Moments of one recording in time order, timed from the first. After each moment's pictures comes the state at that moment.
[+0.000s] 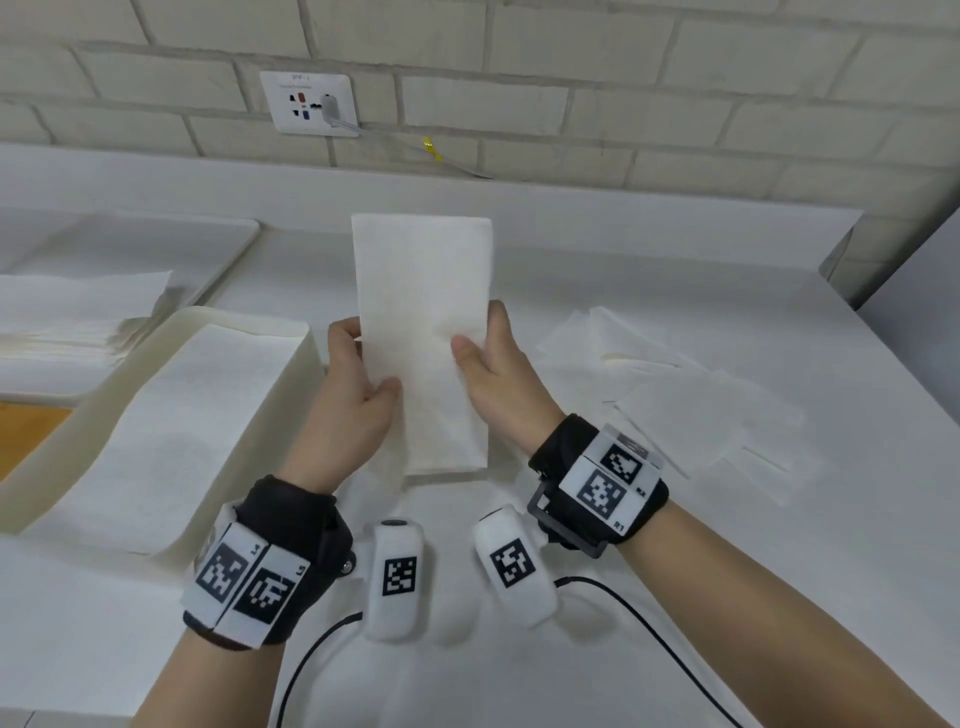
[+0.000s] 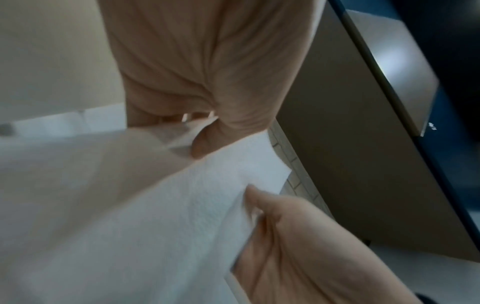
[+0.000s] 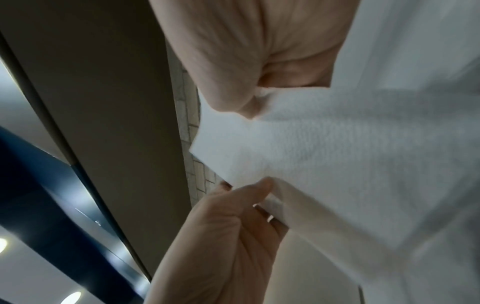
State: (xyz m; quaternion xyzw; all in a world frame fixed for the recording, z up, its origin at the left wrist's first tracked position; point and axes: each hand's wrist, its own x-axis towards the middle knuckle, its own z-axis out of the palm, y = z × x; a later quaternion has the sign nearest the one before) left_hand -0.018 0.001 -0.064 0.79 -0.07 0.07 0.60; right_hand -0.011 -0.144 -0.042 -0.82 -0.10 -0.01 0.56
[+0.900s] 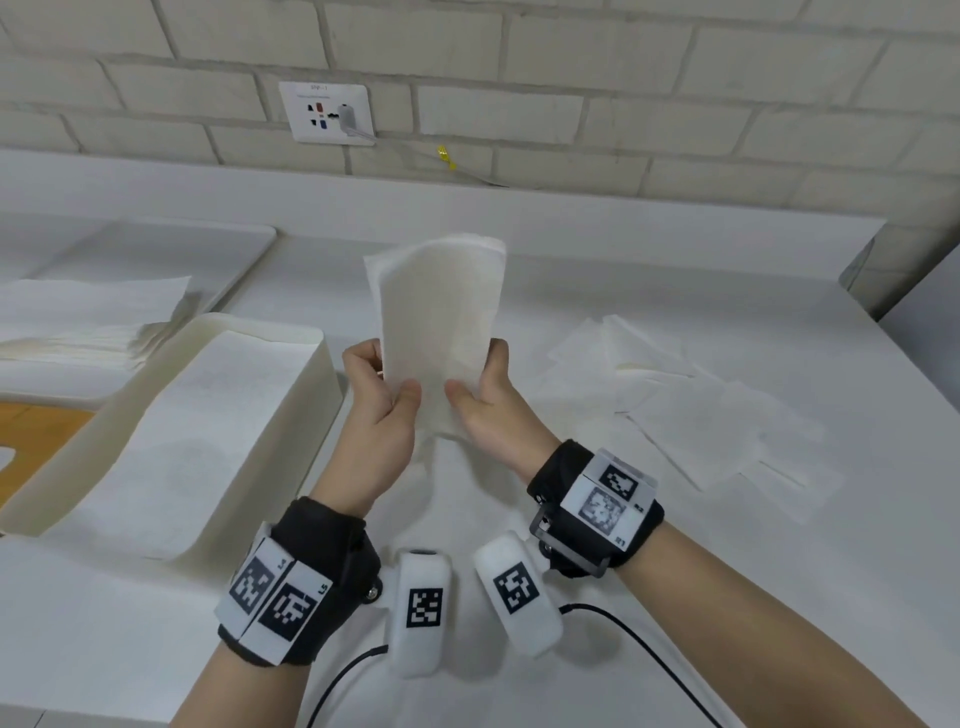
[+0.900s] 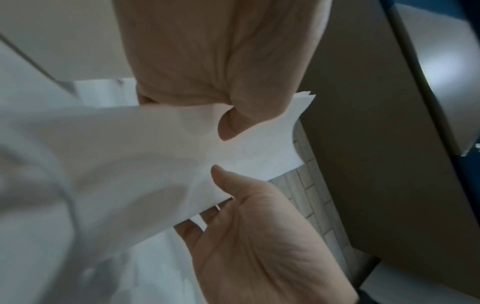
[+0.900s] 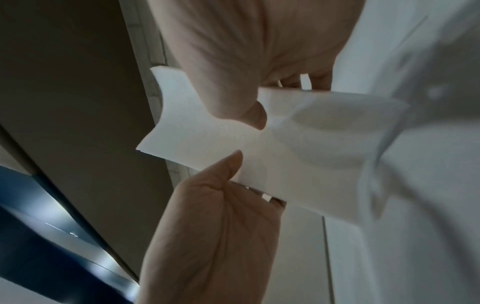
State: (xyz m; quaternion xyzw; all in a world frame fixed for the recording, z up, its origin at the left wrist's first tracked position) left_hand -0.022 -0.015 -0.078 0.74 -0.04 0.08 0.67; right_hand -0.004 -0.137 -0.070 -0.78 -0.08 0.05 0.62
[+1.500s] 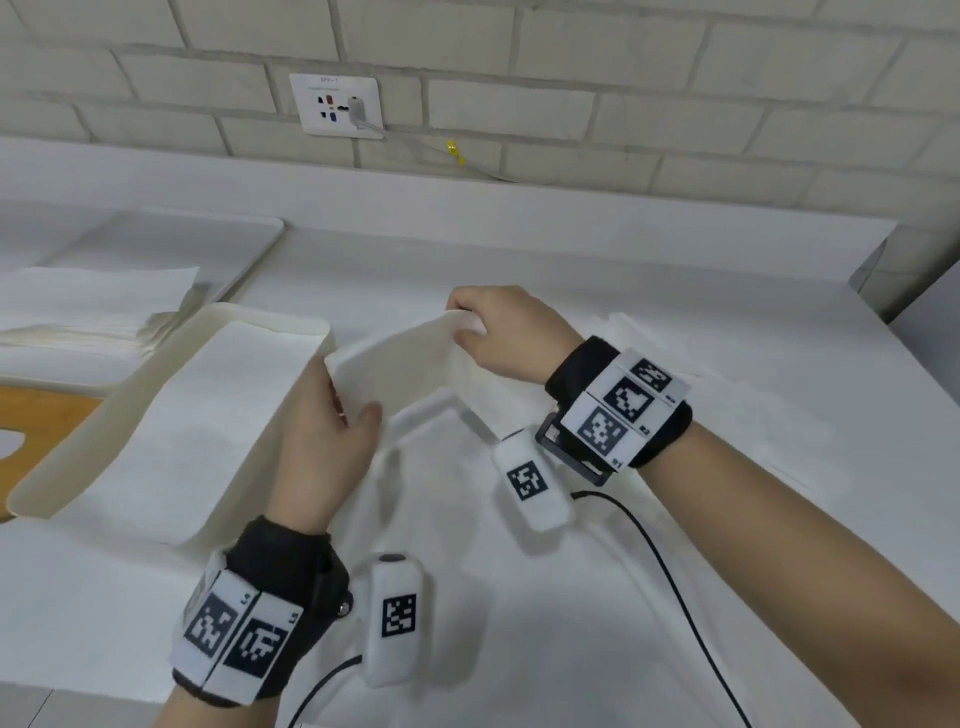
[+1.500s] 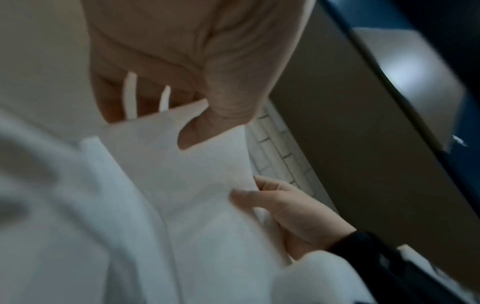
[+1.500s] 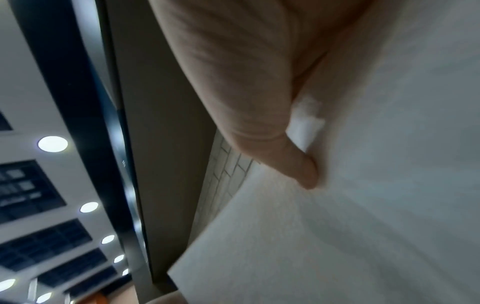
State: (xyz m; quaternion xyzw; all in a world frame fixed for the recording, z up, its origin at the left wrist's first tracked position) left_hand -0.036 0.018 -0.078 0.80 0.04 0.16 0.57; right_hand 0.034 -0.150 -0.015 -0.95 -0.21 0.00 0.22
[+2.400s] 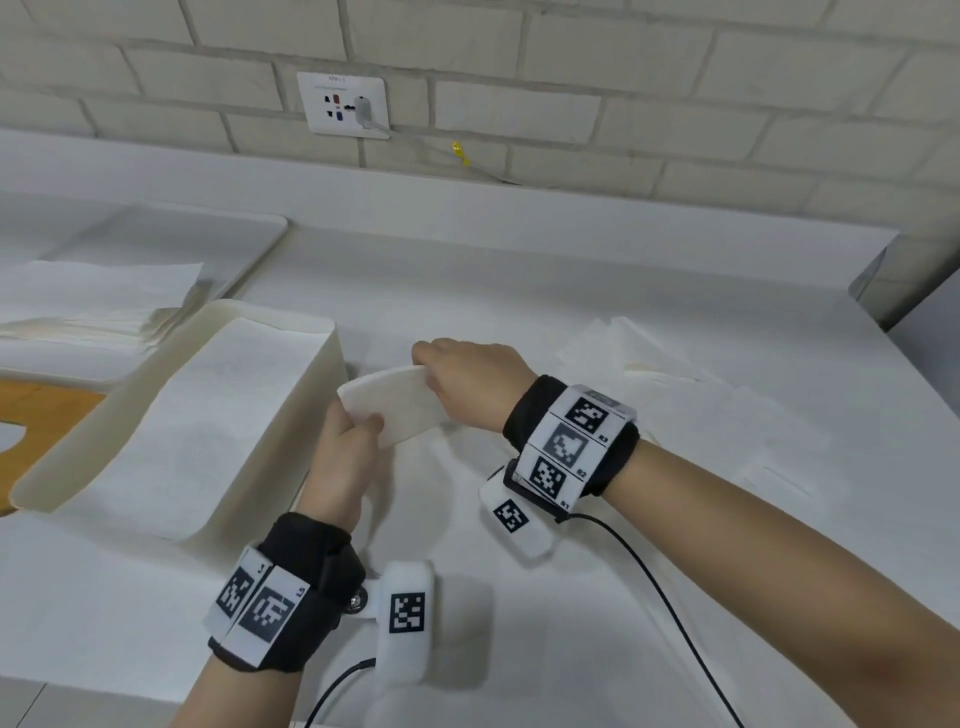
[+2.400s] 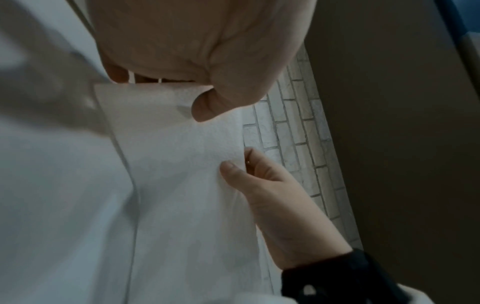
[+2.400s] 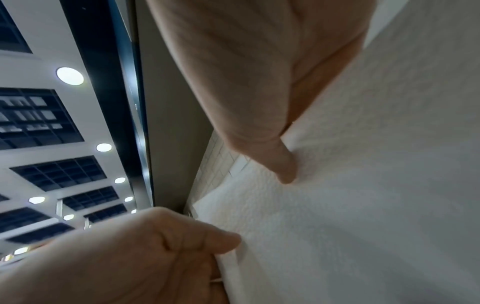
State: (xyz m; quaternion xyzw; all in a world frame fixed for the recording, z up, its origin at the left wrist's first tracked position) left_hand -0.029 0.011 -0.105 0.69 0.14 0.03 0.71; right_hand 0.022 -0.121 -0.044 -0.95 -0.30 0.03 0.04
